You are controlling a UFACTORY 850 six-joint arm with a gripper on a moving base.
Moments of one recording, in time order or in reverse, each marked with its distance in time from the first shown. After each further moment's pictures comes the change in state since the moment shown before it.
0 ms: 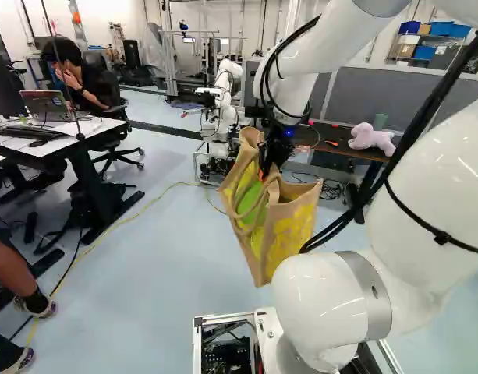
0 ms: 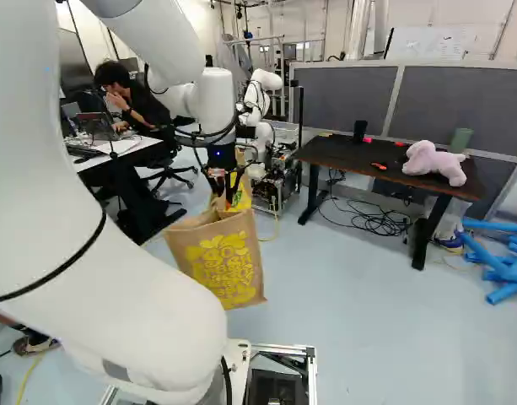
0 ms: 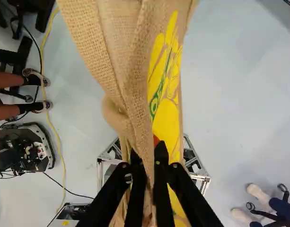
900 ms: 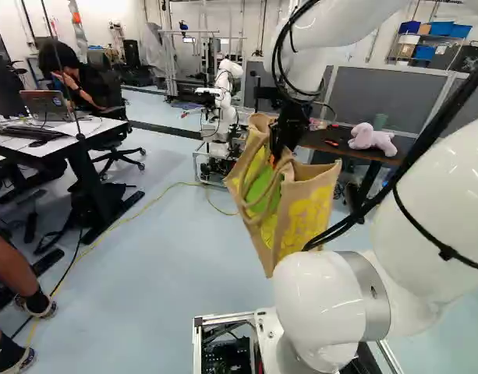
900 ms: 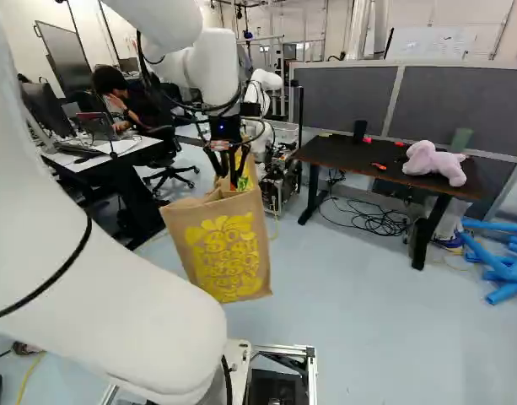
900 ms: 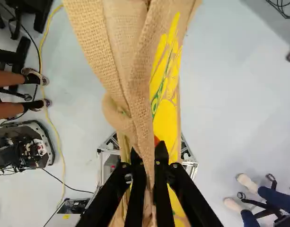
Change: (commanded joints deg) arm -3.1 3.2 -6.1 -4.0 -9.1 0.0
